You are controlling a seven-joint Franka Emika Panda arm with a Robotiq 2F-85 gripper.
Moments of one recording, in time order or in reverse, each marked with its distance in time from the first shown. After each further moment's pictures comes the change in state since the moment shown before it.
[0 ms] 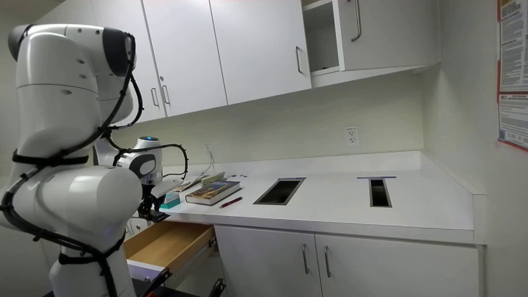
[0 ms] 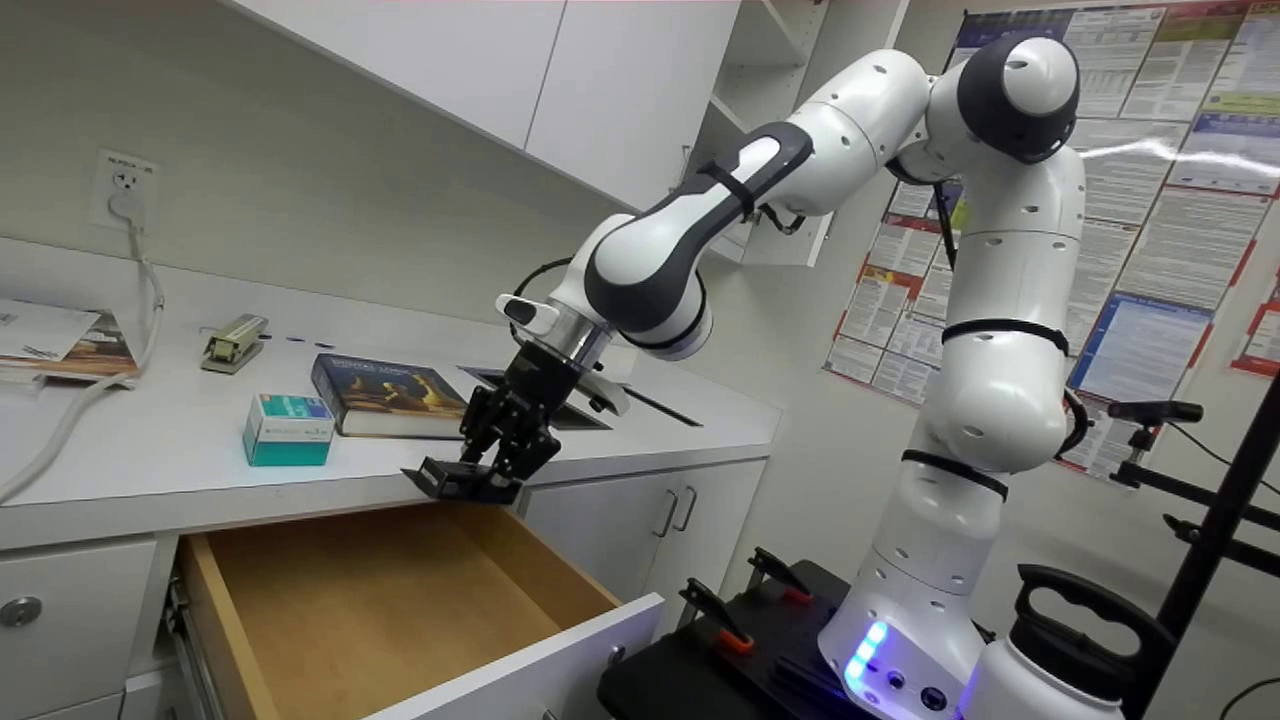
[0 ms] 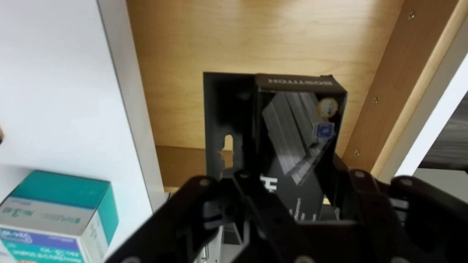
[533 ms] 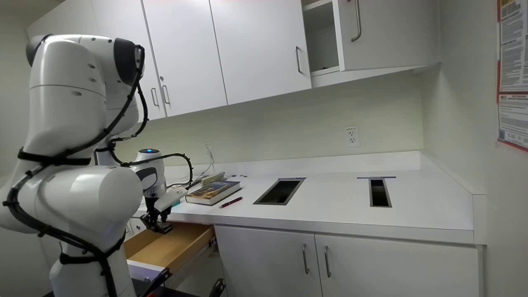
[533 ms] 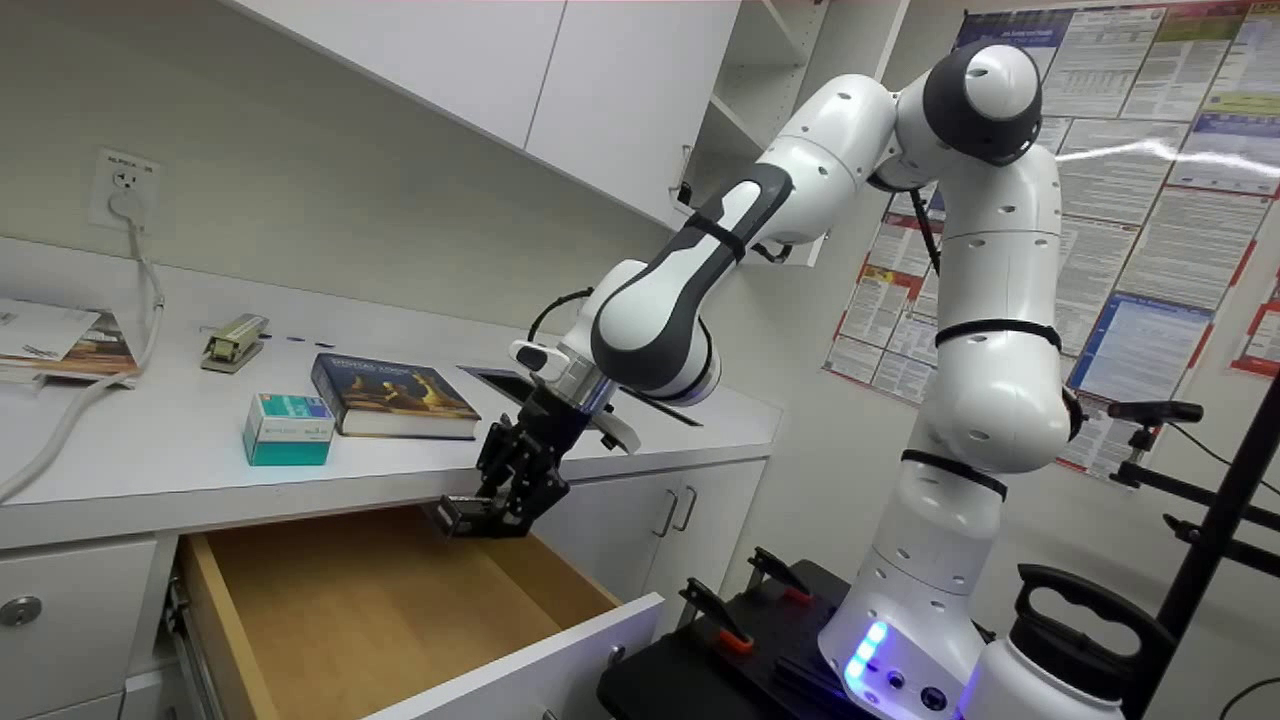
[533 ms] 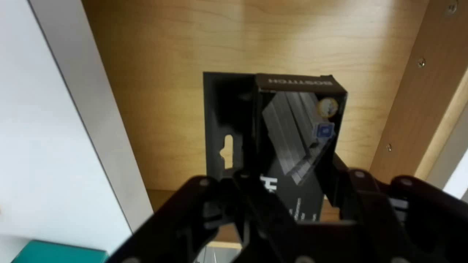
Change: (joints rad) arm 0.028 0.094 -0.037 -0.072 -0.002 0.199 0.010
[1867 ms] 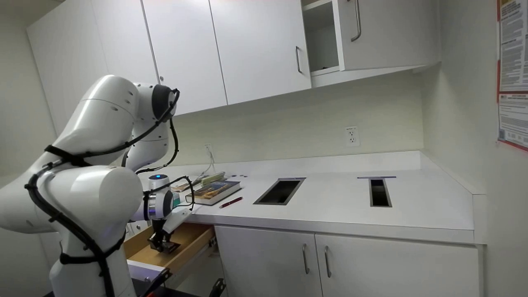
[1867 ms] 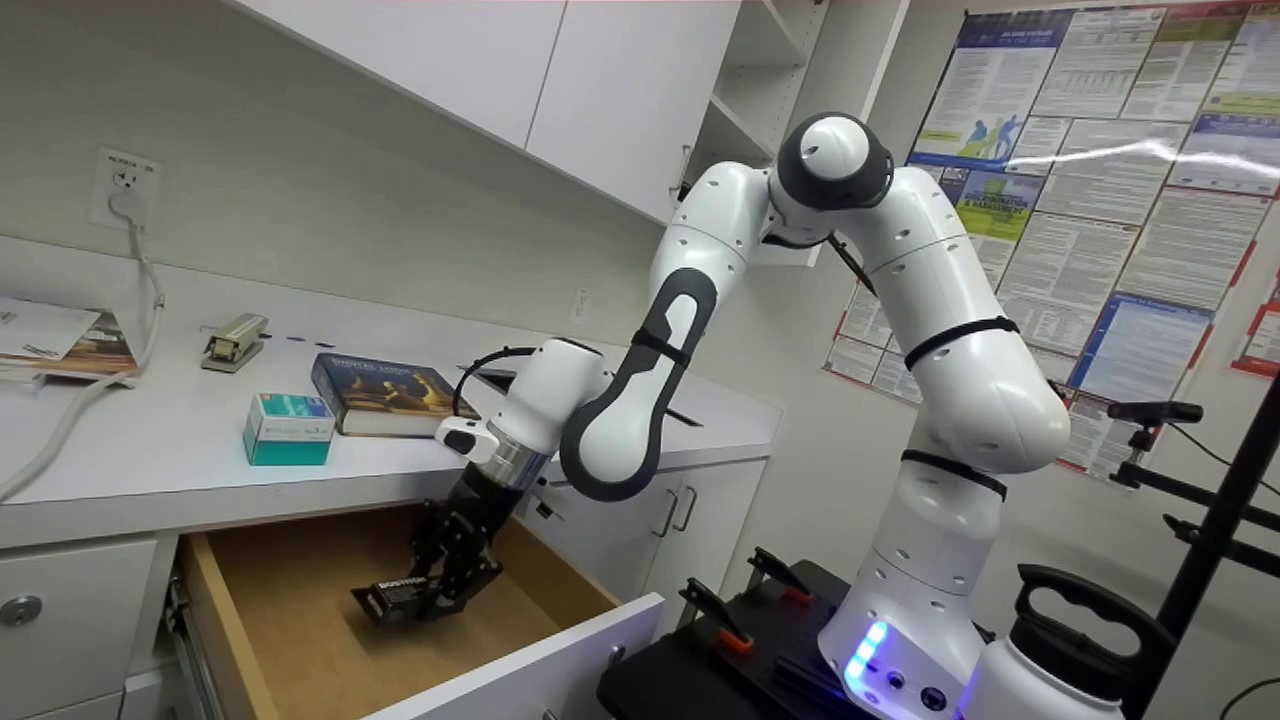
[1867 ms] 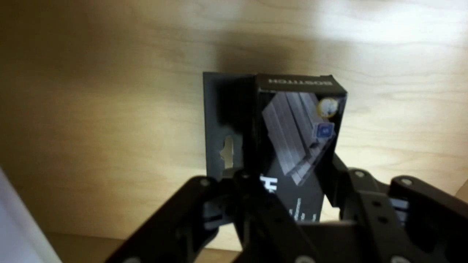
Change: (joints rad) arm 0.001 0.427 -0.123 0.247 -0.747 0.124 0.483
